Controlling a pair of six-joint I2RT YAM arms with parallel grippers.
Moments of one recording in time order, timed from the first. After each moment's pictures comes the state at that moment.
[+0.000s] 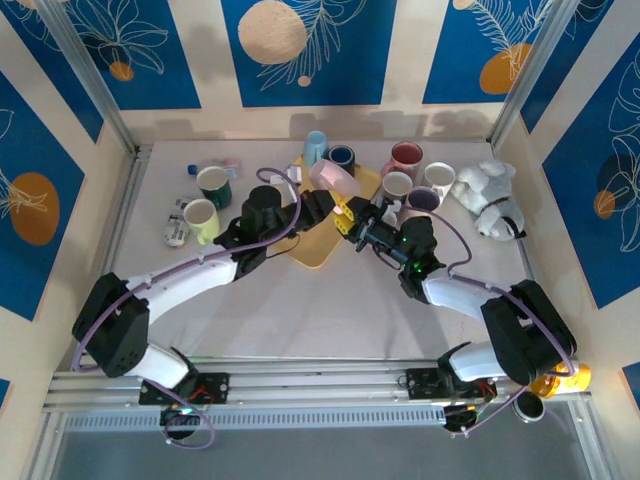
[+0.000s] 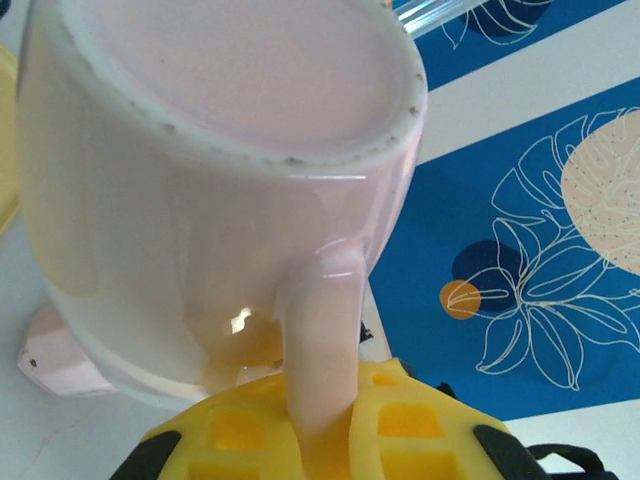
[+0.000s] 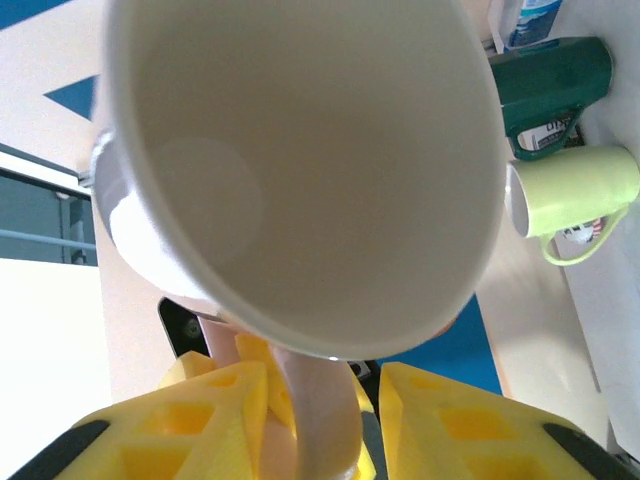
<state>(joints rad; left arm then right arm) -0.73 1.47 0.99 0.37 0.22 -1.08 0.50 1.37 0.54 0.95 -0.40 1.92</state>
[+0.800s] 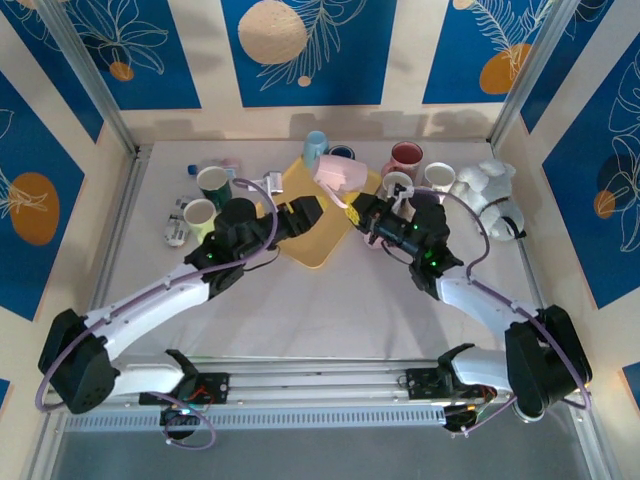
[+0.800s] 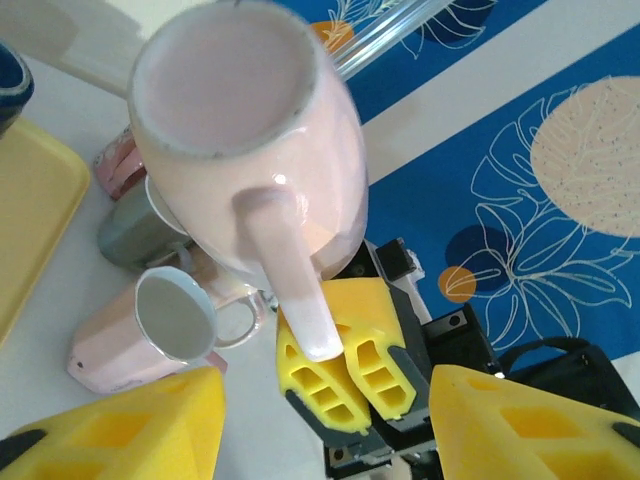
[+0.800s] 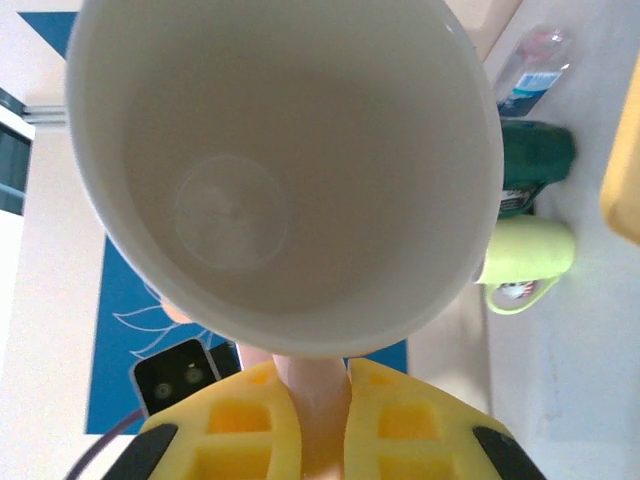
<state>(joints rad) -0.74 1.22 0.89 0.25 0.18 -0.92 0.43 1.19 0.62 0.61 -0.48 1.56</state>
